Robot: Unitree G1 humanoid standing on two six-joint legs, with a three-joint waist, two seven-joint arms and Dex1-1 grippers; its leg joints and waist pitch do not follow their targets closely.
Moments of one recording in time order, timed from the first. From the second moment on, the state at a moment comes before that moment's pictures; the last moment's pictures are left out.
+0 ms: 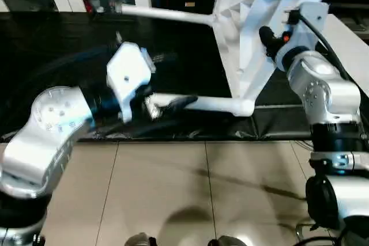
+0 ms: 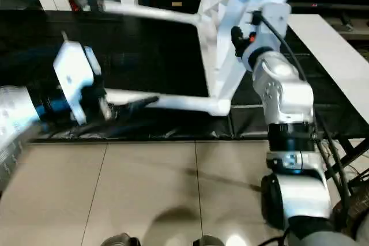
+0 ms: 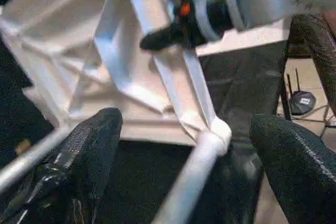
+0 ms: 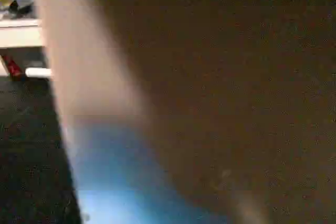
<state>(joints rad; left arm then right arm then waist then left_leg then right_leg) -0.50 0.58 -0.09 -0.47 -0.31 0.51 -0.74 -0.86 -0.30 -0.14 0.36 0.26 0.56 0.05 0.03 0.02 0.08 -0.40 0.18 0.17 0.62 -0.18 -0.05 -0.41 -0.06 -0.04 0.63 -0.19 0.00</state>
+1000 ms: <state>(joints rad) -0.97 0.65 -0.23 0.08 0.31 0.02 -0.42 -0.79 -0.23 -0.06 0.56 0.15 0.31 0.08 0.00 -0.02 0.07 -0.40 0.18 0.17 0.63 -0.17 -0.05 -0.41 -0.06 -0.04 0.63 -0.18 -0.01</state>
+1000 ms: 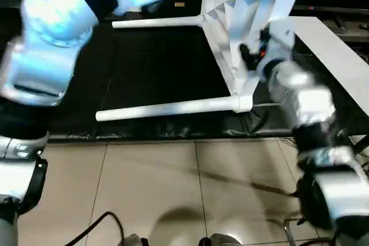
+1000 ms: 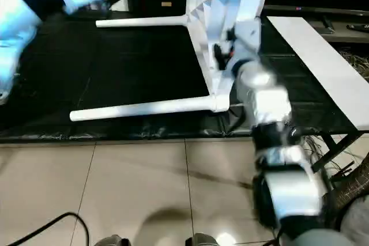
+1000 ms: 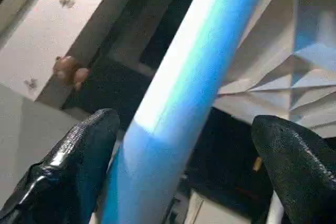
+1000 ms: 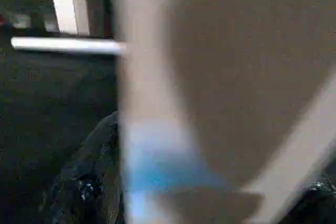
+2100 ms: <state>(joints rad) -0.95 0.61 -0.16 0.18 0.38 0.00 -0.31 -0.86 -0.28 -0.03 0.71 0.07 0.15 0.08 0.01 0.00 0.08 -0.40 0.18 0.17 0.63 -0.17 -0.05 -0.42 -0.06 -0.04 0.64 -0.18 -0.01</state>
